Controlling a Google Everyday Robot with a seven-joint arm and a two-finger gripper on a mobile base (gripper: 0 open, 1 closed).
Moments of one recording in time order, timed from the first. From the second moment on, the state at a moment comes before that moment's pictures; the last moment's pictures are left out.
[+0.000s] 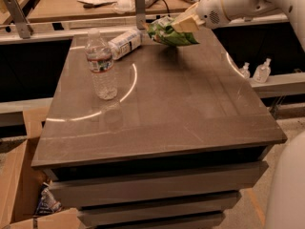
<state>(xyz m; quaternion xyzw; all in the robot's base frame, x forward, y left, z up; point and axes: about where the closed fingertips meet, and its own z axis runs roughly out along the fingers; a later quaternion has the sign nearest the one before) 0.729 -0.089 0.971 -0.51 0.70 0.17 0.47</state>
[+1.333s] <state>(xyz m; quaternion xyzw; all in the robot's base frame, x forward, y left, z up) 0.736 -0.062 0.957 -0.53 0.70 0.18 0.44</state>
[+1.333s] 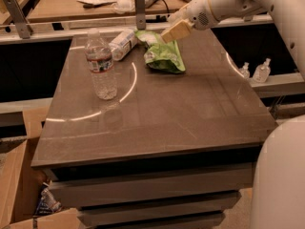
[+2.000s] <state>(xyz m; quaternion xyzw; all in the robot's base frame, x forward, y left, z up) 0.737 -0.068 0.963 -0.53 0.69 0.19 0.46</state>
